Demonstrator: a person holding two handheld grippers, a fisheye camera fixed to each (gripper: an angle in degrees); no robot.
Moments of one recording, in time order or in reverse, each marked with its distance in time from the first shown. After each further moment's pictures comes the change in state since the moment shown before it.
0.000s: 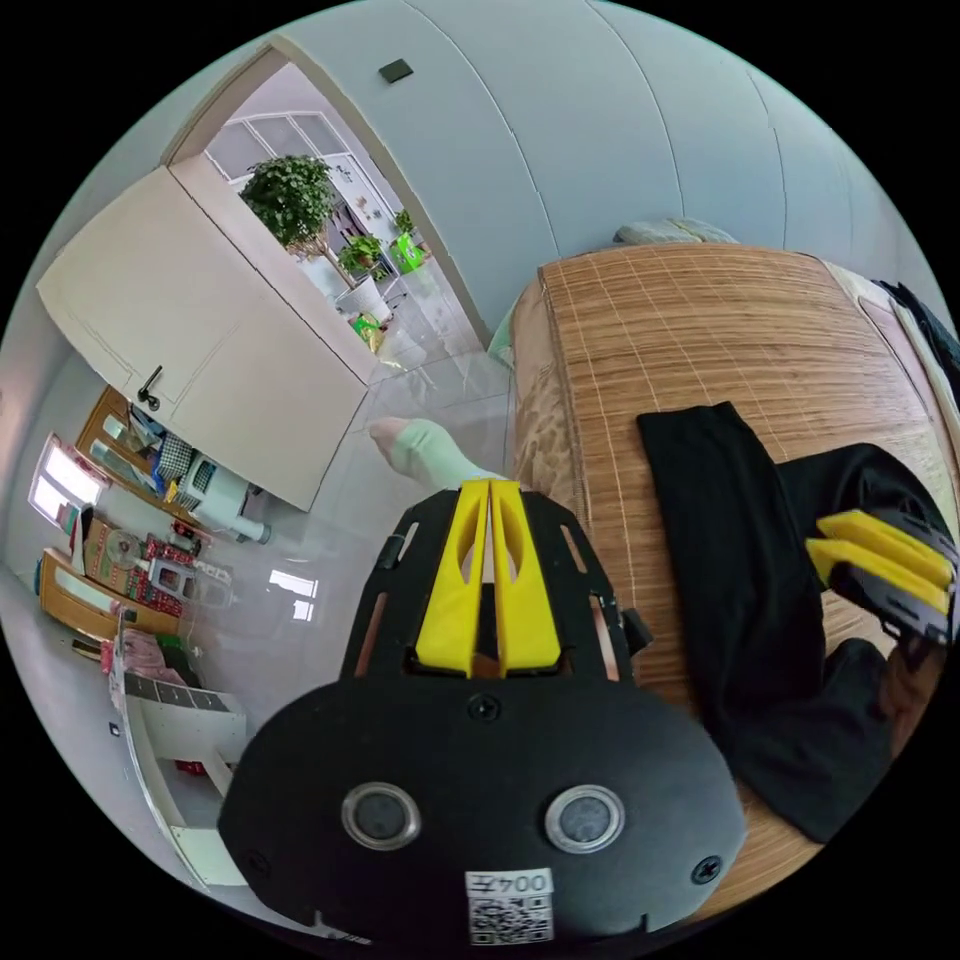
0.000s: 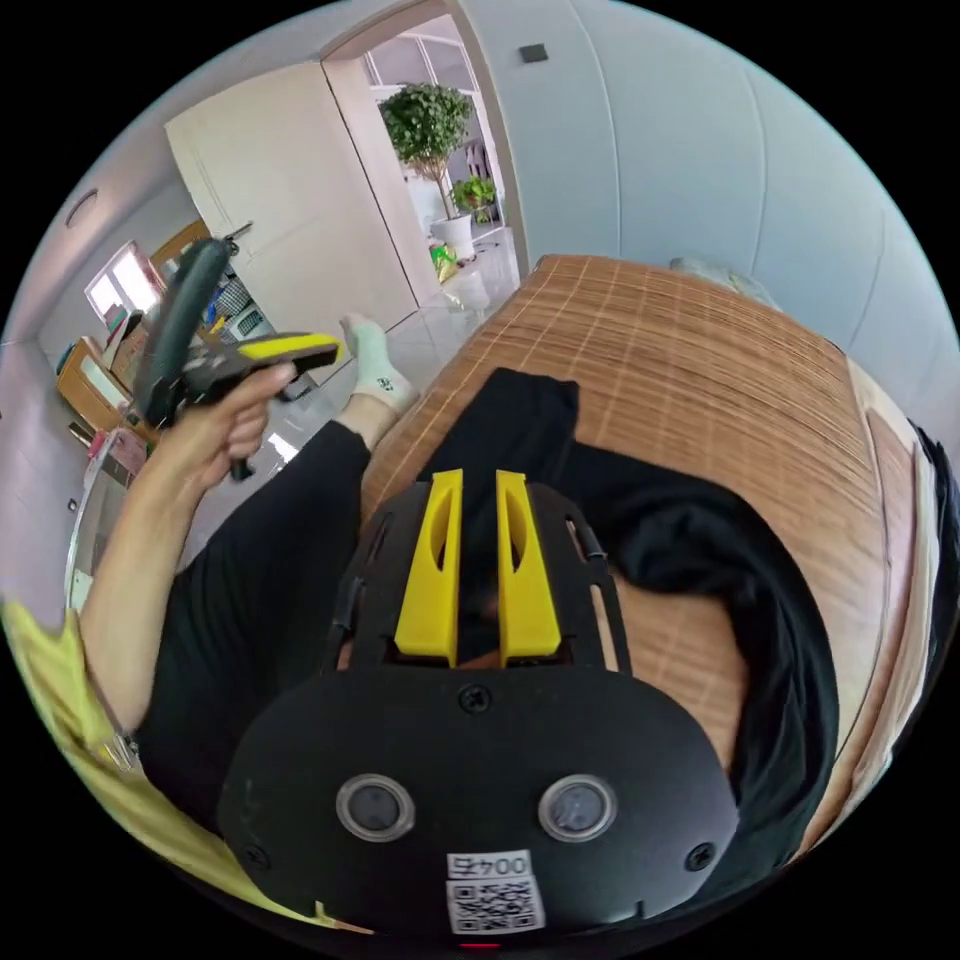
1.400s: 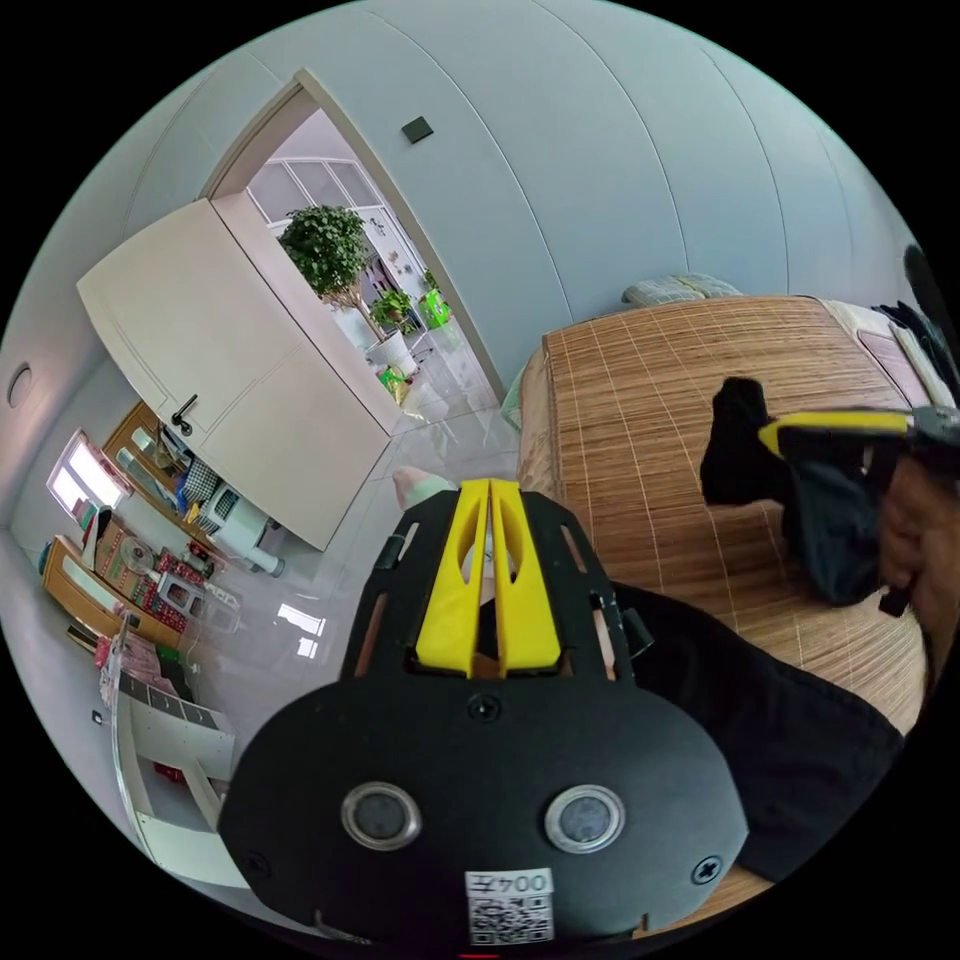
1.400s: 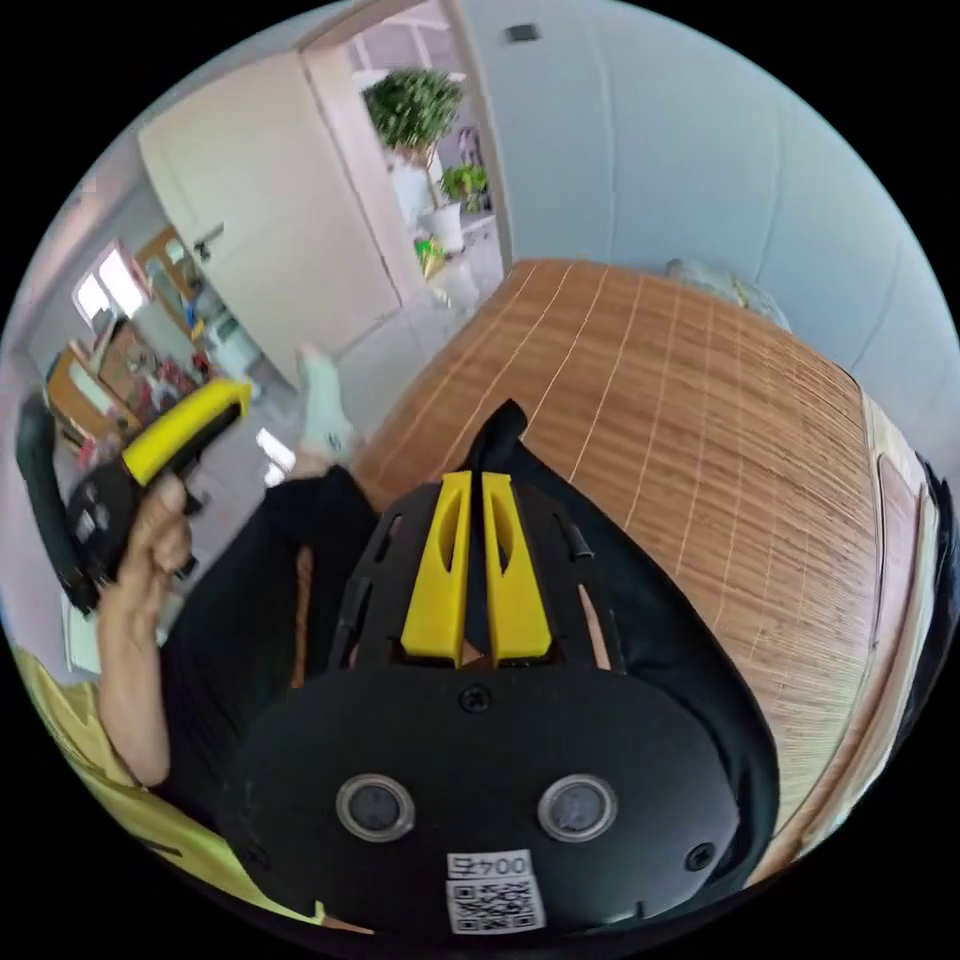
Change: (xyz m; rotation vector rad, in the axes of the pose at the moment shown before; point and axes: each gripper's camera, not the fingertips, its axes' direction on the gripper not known) left arm 0.042 0.034 -0.089 0.190 -0.039 -0.071; right arm 0.129 -0.086 0.027 0.019 0.012 0.022
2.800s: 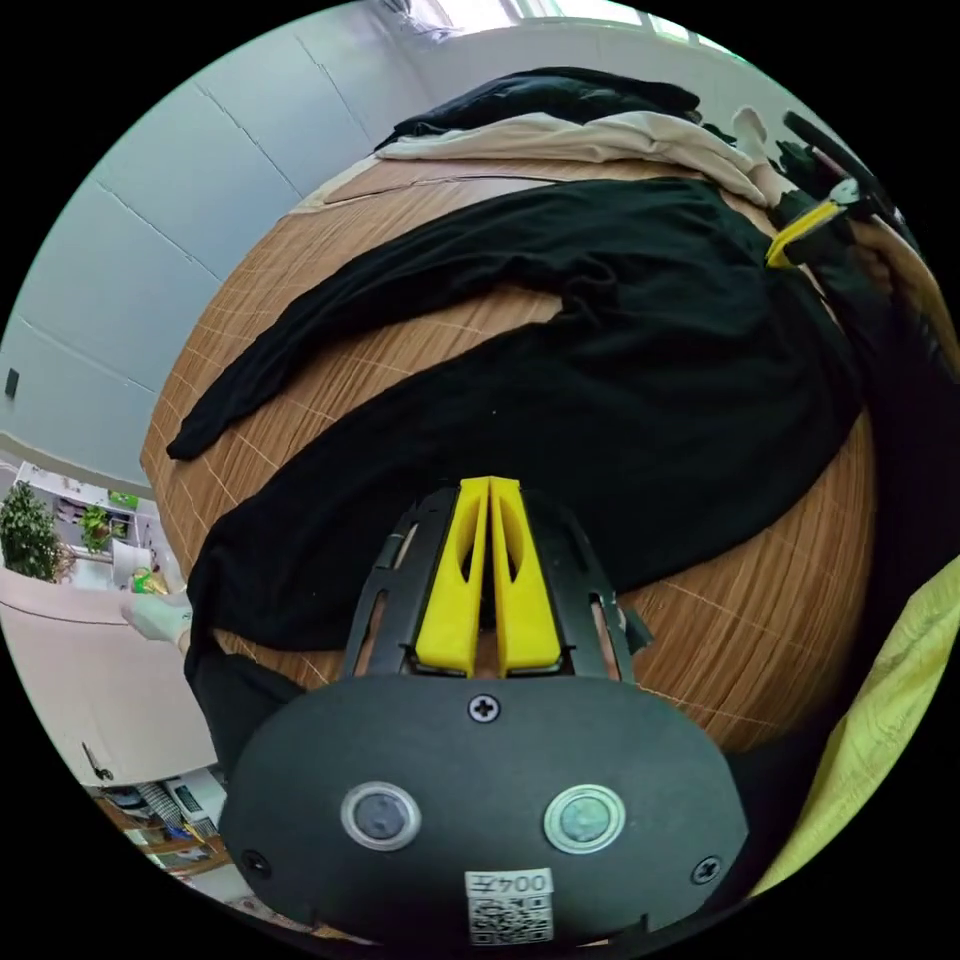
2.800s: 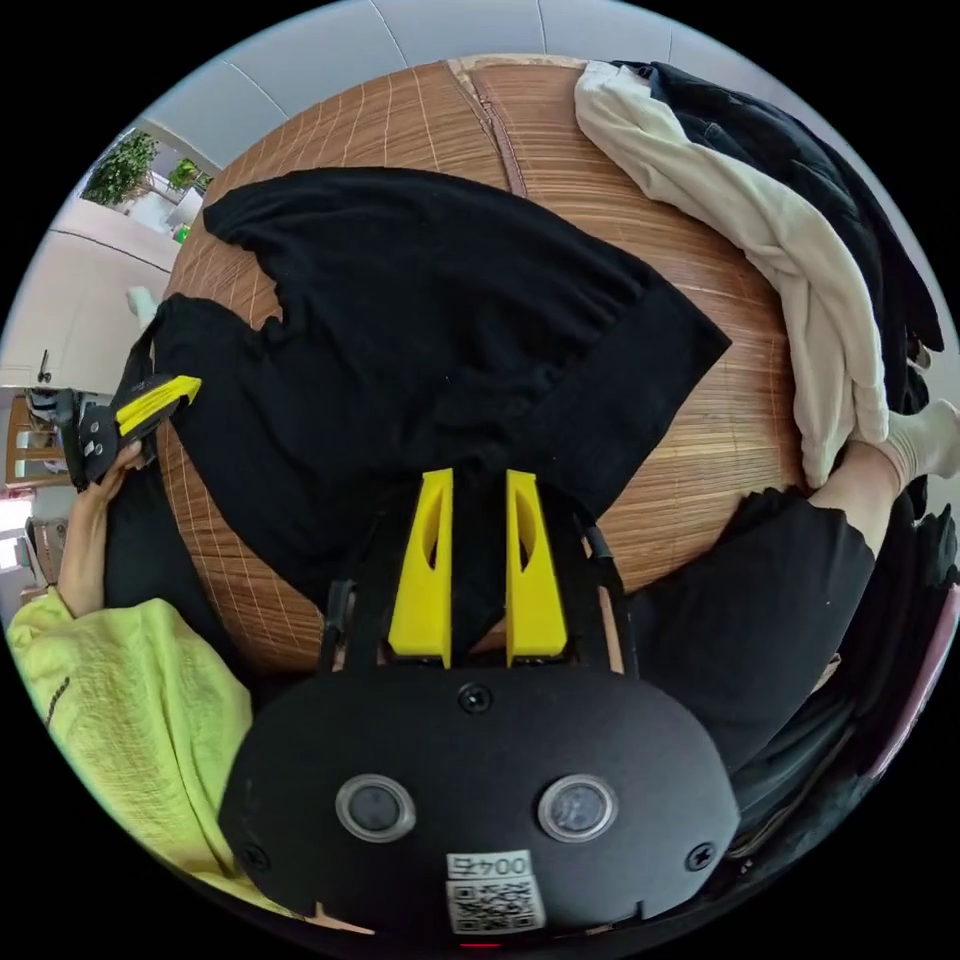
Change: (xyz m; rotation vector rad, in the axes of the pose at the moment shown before) left arm 0.369 0.260 -0.129 -0.038 0.642 0.906; right arm 0.278 0.725 -0.167 -0.401 0.228 0.585
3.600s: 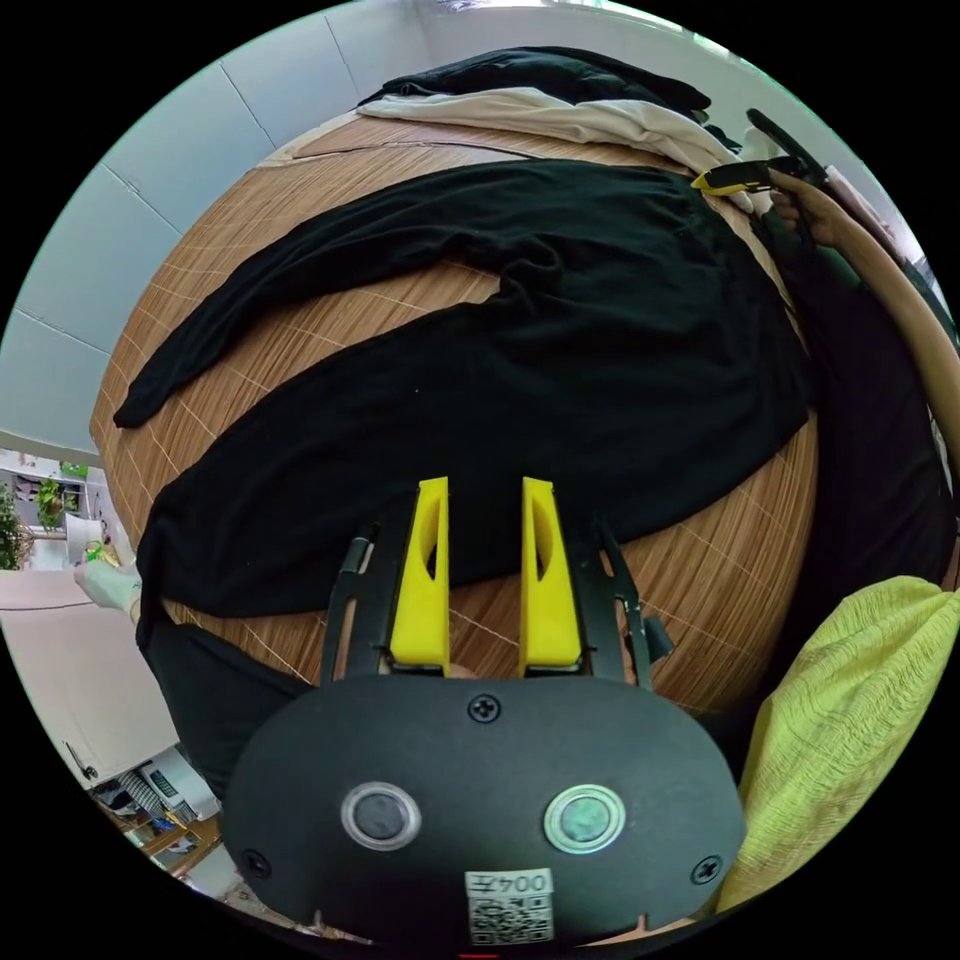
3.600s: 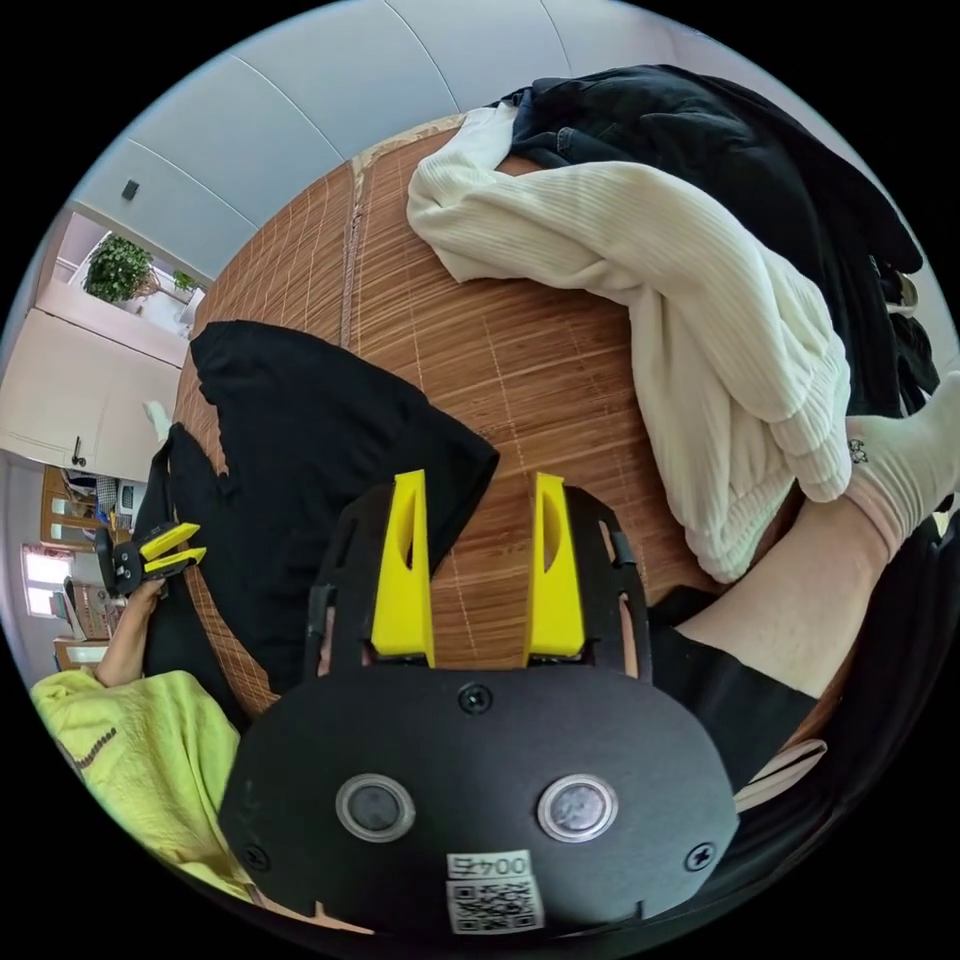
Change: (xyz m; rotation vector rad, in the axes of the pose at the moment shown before) left arm 0.056 -0.048 0.070 -0.131 0.169 -0.029; right arm 0.202 0.033 0.062 0.181 -0.142 0.129
